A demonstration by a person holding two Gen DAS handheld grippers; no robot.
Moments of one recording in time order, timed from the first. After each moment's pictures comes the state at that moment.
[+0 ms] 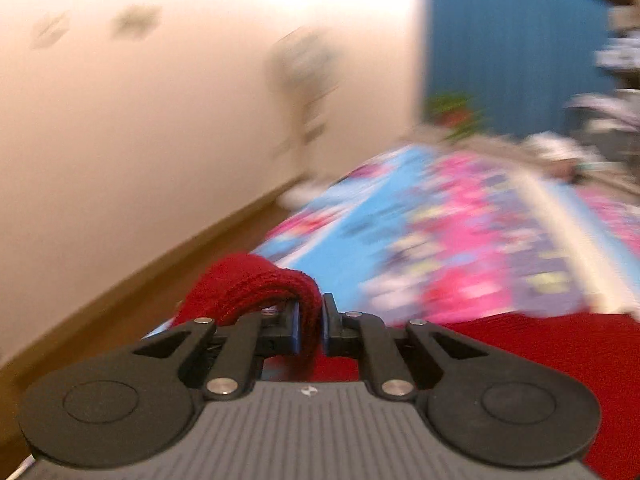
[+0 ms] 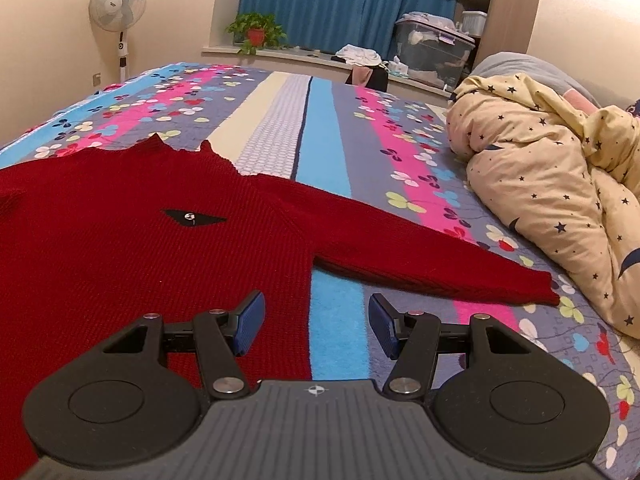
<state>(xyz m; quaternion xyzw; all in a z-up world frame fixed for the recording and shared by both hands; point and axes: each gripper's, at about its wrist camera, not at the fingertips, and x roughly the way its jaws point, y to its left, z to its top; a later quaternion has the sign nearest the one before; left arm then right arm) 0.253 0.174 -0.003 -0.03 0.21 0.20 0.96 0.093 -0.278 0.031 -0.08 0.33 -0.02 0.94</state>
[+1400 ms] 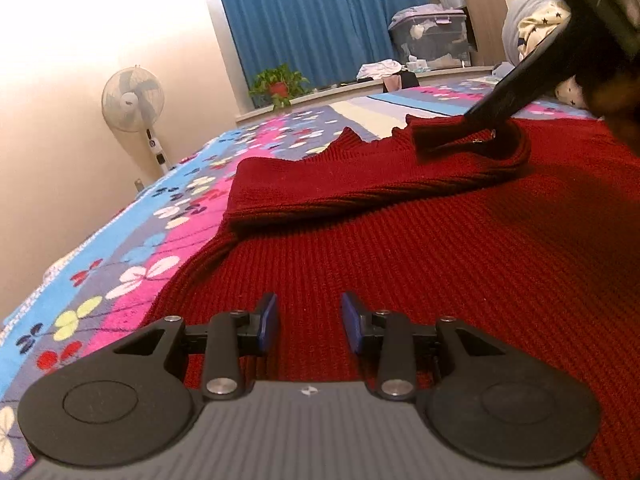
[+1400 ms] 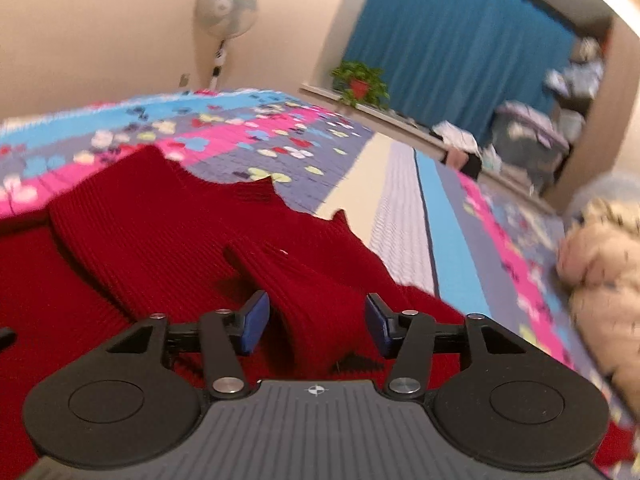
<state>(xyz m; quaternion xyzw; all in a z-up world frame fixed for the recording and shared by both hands) 0.143 -0.026 -0.140 0.14 0.24 0.03 0.96 0.237 -0.118 -0.029 -0.22 0.25 0.10 0.94</state>
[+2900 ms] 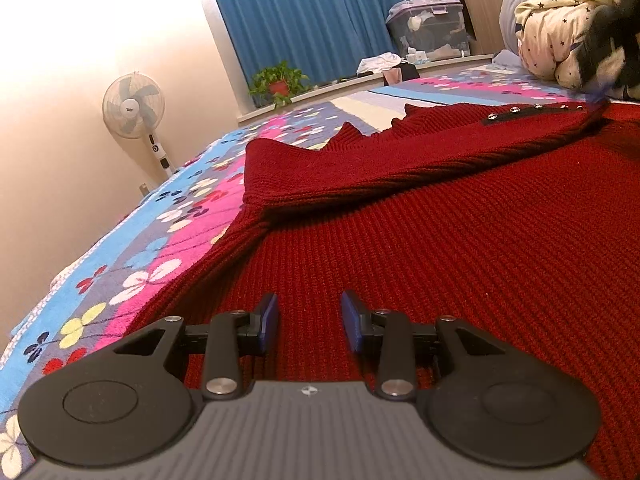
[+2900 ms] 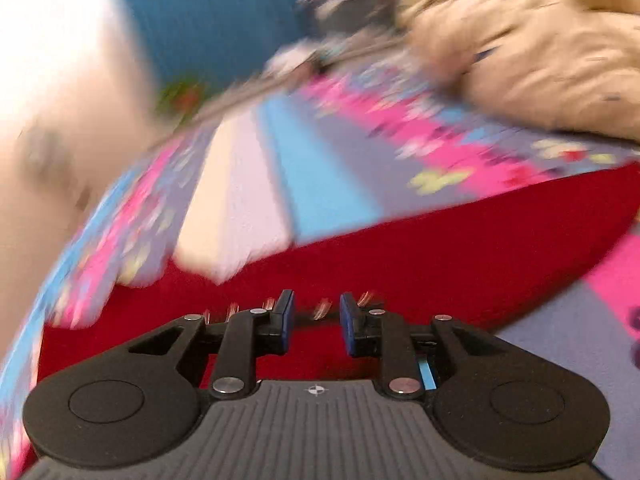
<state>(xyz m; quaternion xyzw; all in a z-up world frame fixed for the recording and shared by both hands) 0.149 -0.034 -0.141 0.17 0.25 0.04 0.95 0.268 -0.307 -0.028 0.15 0.40 -0.01 0.90</state>
